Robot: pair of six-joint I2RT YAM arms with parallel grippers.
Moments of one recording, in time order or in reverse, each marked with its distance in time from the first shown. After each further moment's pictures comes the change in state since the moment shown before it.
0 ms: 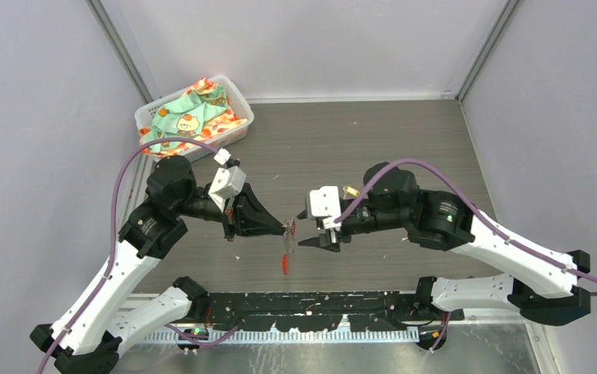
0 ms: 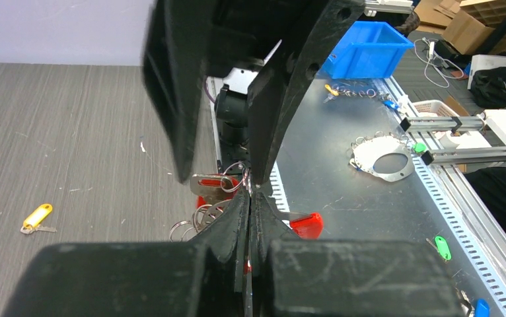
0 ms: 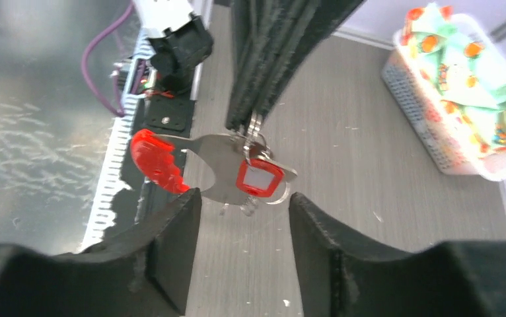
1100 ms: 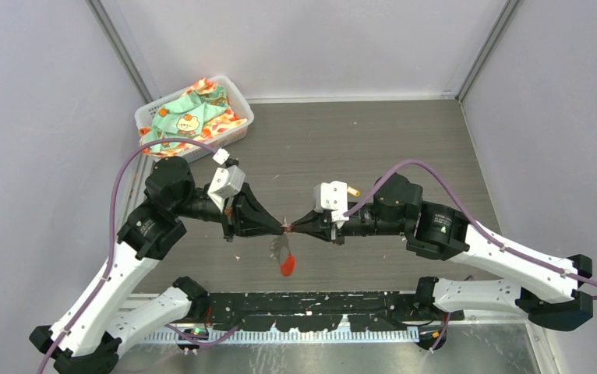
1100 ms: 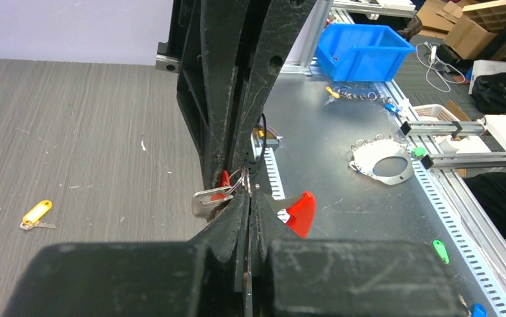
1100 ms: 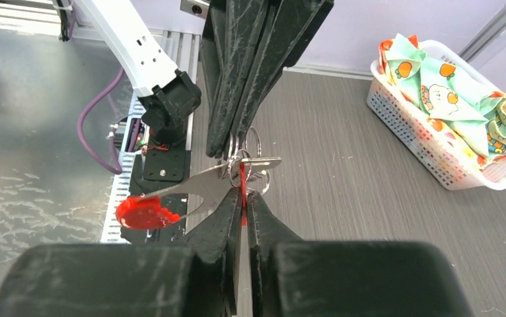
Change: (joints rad) left arm 0.001 -0.009 0.000 -0.002 -0.014 -0.018; right arm 0.005 -0.103 -0.206 0.340 0.071 0.161
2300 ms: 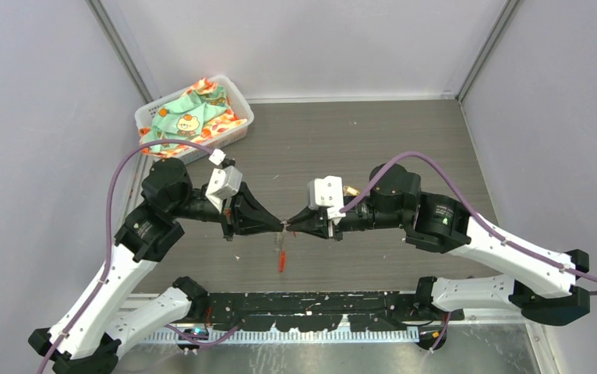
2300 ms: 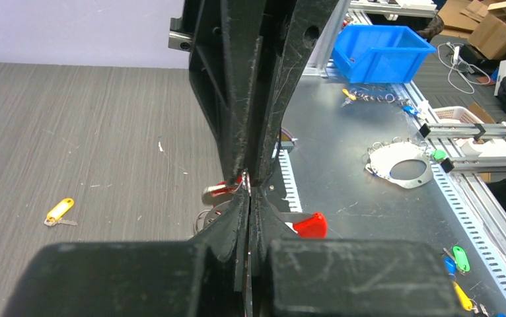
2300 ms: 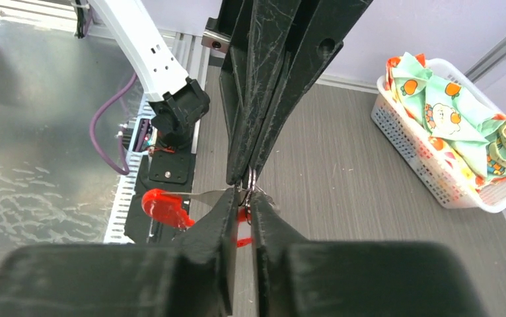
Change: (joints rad) left arm 0.000 -0.014 0.000 -0.002 -0.040 0.023; right arm 0.001 0.072 0.147 -0.108 -0.042 -0.051
